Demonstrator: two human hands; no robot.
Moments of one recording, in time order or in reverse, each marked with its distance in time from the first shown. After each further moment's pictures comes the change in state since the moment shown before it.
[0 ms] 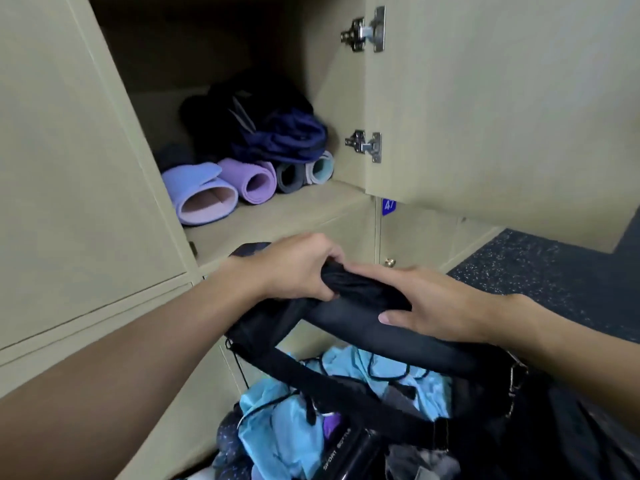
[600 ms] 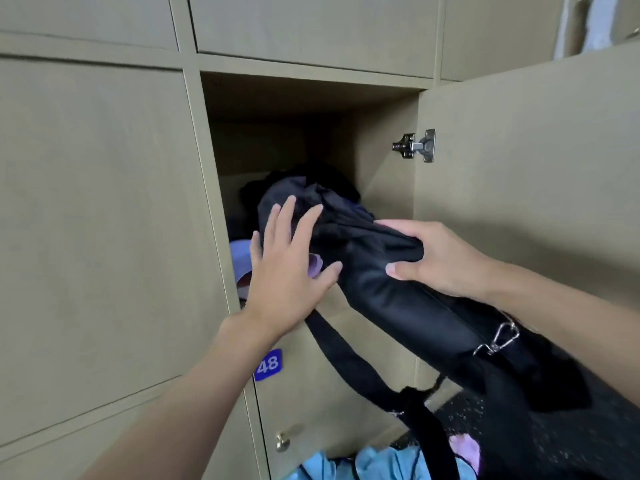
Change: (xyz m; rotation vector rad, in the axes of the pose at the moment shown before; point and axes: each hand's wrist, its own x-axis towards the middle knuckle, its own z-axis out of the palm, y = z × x) left_hand -0.019 -0.035 -0.082 0.054 0.828 -0.245; right_hand 0.108 -0.041 -0.120 0.264 0.394 -0.027
